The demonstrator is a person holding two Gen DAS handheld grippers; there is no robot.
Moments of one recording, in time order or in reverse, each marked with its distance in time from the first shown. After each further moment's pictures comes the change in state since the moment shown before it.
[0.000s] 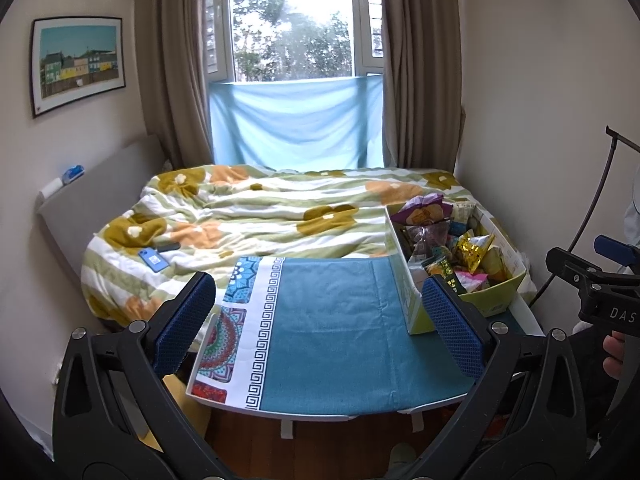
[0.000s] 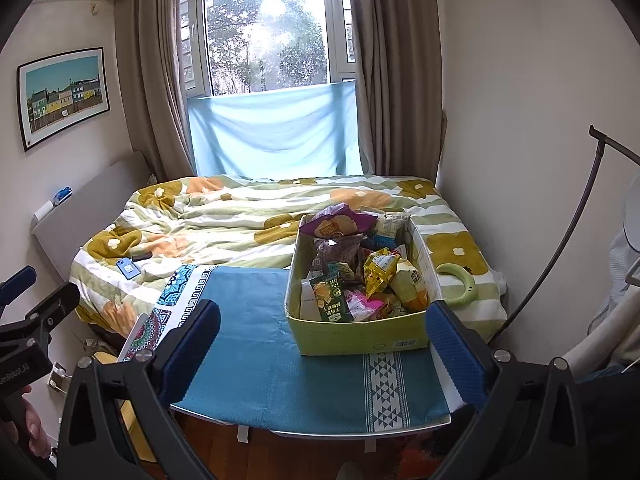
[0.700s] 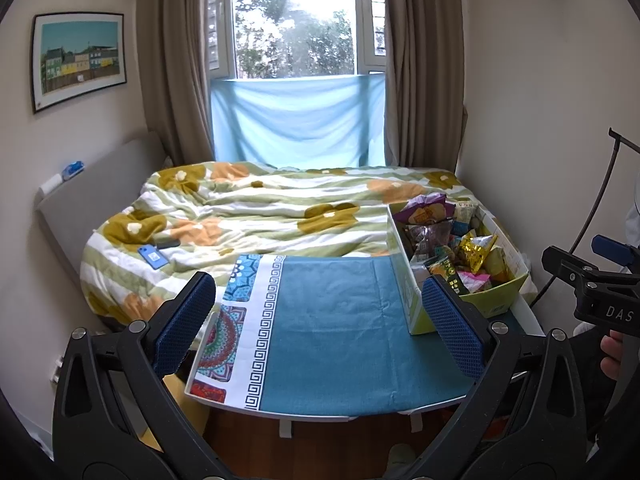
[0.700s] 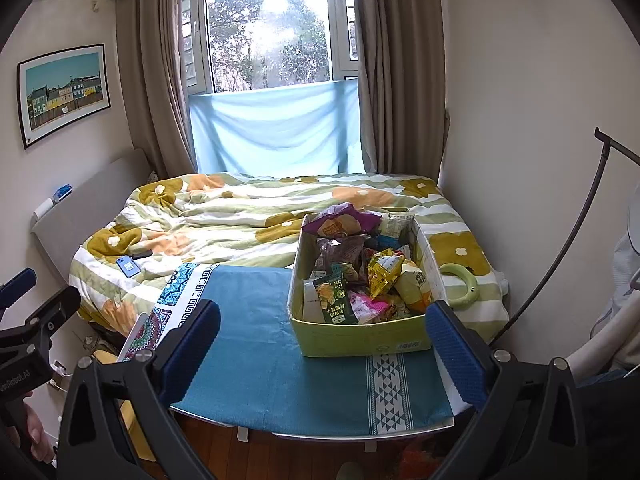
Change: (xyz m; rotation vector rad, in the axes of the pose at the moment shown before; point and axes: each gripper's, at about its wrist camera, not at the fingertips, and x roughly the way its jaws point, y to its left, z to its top) left arm 0.004 0.005 -0.002 -0.008 0.001 0.003; right arm 0.004 0.002 0.001 -0.003 0.006 0.003
